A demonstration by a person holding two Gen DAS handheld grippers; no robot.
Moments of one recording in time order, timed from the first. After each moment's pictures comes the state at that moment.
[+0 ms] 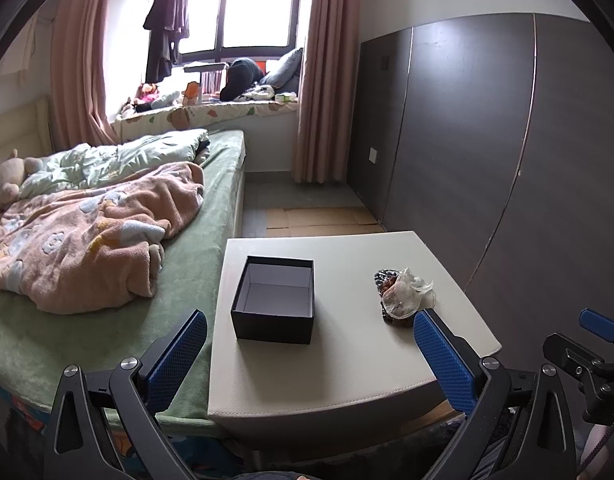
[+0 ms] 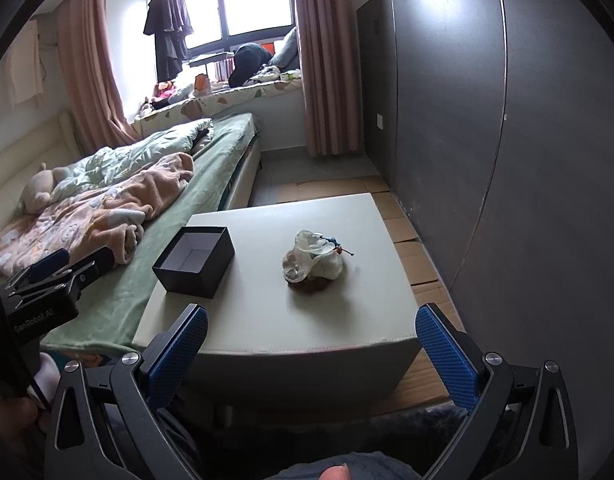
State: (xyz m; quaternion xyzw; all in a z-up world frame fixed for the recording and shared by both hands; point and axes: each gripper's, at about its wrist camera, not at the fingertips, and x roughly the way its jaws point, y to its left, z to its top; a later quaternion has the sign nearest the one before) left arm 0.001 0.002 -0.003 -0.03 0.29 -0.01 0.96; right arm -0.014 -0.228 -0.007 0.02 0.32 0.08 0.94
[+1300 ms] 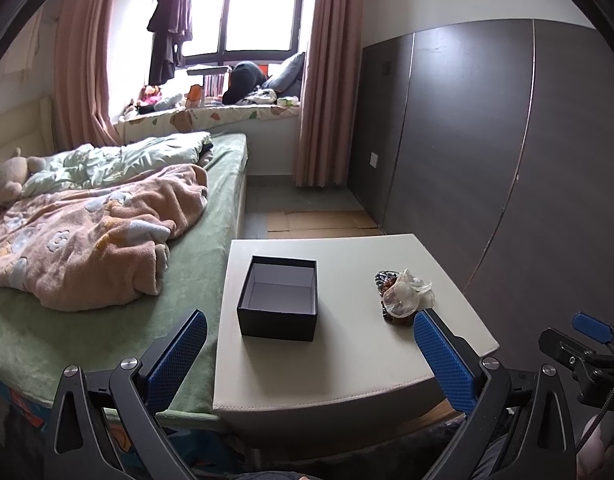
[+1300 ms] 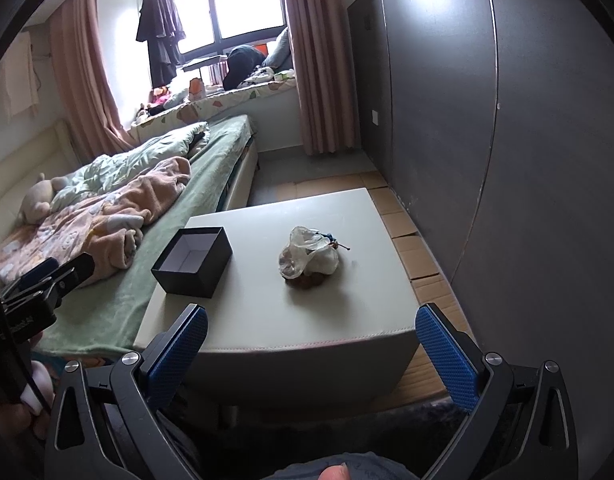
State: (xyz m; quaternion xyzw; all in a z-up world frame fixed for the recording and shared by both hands) left arm -0.011 0.006 0.001 -0.04 0.28 -0.01 0.96; right arm -0.015 -0.235 -0.016 0.04 0.32 0.08 0.94
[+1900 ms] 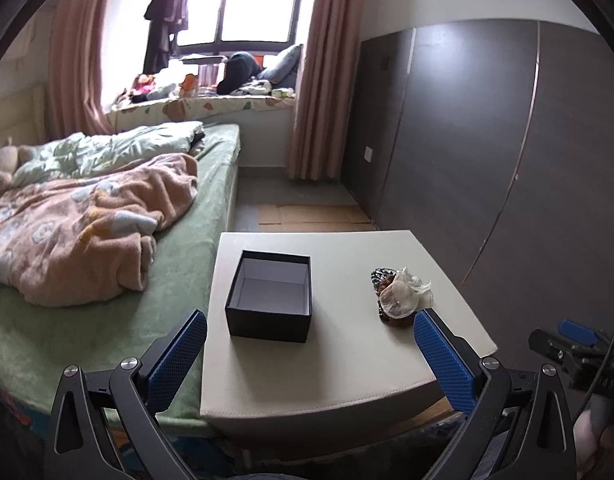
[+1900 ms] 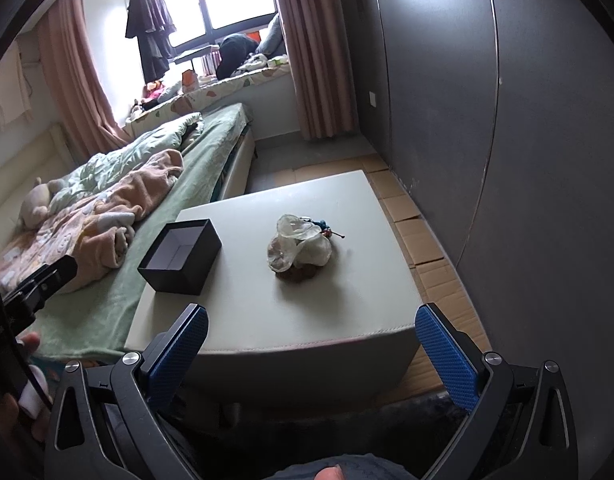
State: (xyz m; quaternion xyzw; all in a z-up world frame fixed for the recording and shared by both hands) left arm 0.011 0.012 -0.009 -0.05 0.29 -0.03 0.95; right arm 0.018 -0.254 -0.037 0.07 0.36 0.09 0.93
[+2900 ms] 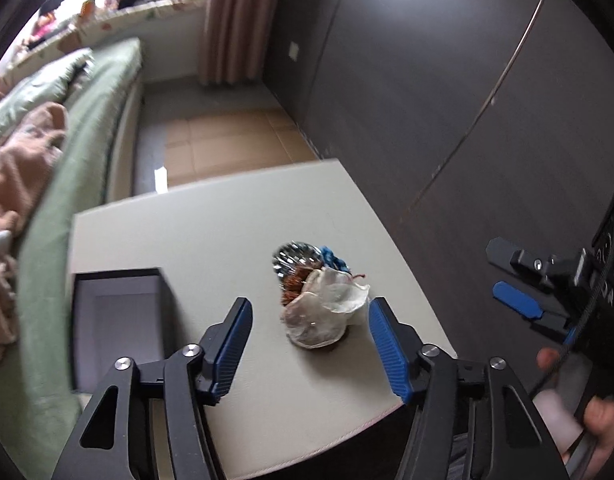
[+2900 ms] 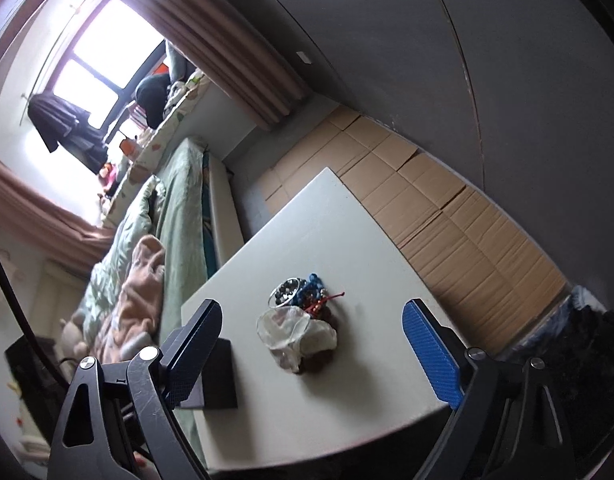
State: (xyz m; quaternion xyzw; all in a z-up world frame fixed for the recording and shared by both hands) left arm 0.198 -0.079 -0.044 -0.05 0.48 -0.17 0.86; right arm 0.167 -0.313 -0.067 0.33 0.41 0.05 0.85
